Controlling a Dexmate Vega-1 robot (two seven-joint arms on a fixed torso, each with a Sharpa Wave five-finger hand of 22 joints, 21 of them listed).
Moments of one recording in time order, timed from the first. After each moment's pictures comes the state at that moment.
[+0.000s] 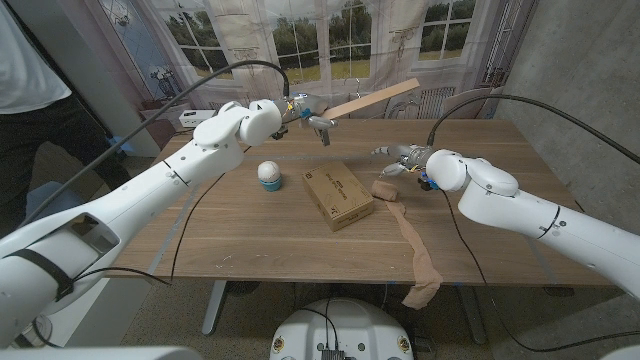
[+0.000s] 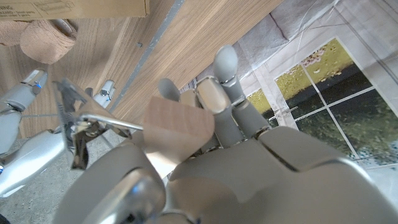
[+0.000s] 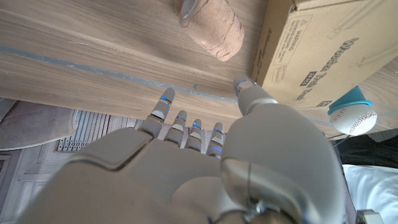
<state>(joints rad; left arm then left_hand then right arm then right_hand) 0.42 0.74 0.74 -1.84 0.72 0.14 -0.37 0.32 0.11 0.63 0.16 0.53 0.71 0.04 1.09 0.86 0.98 -0.13 1.58 1.25 1.22 -0.20 1.54 1.23 0.92 -0.13 1.37 0.78 -0.62 -0.93 -0.82 -2.12 -0.36 -0.72 0.33 0.90 -0.01 0.47 -0.18 0.21 0.11 -0.17 0.19 0.20 0.05 -0.05 0.19 0.22 0.08 0.00 0.21 0.20 0.15 0.09 0.51 0.17</state>
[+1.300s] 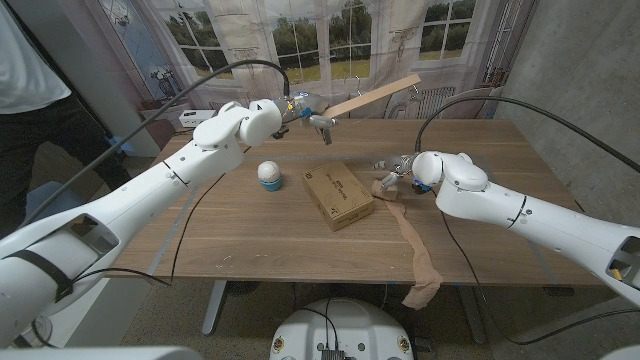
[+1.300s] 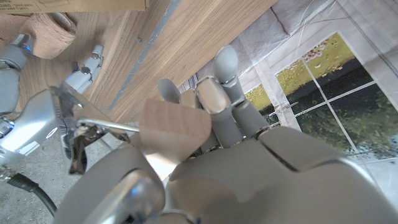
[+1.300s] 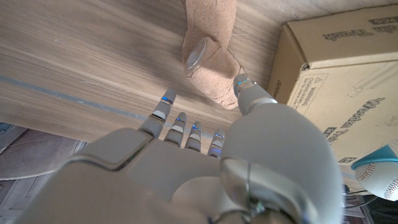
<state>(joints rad) 0.43 0.74 0.73 -1.85 0.72 0.14 -0.36 0.30 0.10 0.65 0.16 0.52 0.71 0.05 1.14 0.82 0.97 -0.13 1.58 1.25 1.22 -0.20 1.54 1.23 0.92 -0.13 1.39 0.76 -0.48 -0.84 -0.99 -2.00 -0.47 -0.84 0.54 0.91 0.00 0.45 -0.16 0.21 0.05 -0.21 0.19 0.20 0.01 -0.04 0.20 0.22 0.06 0.00 0.21 0.21 0.17 0.07 0.49 0.18</state>
